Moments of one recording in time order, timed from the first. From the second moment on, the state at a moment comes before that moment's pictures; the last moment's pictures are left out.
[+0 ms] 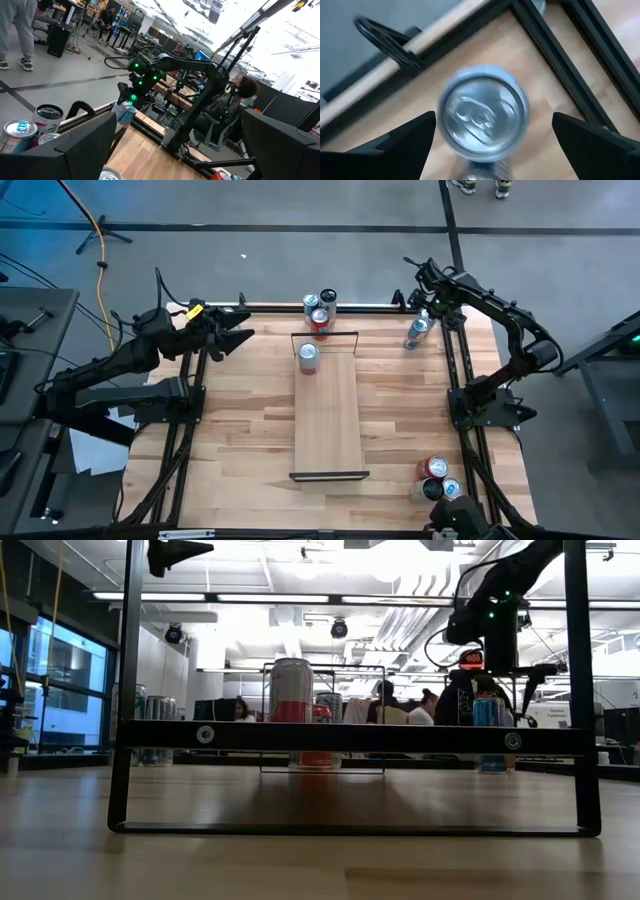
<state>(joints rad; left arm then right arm) 0.37 0.60 0.73 -0.04 0.05 -0.52 -1.05 1.49 1.14 -0.99 0.19 1.12</state>
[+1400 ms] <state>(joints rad) 0.37 0.63 0.73 -0.04 0.04 -0.56 -1.06 1.56 1.13 -0.96 0.19 1.06</state>
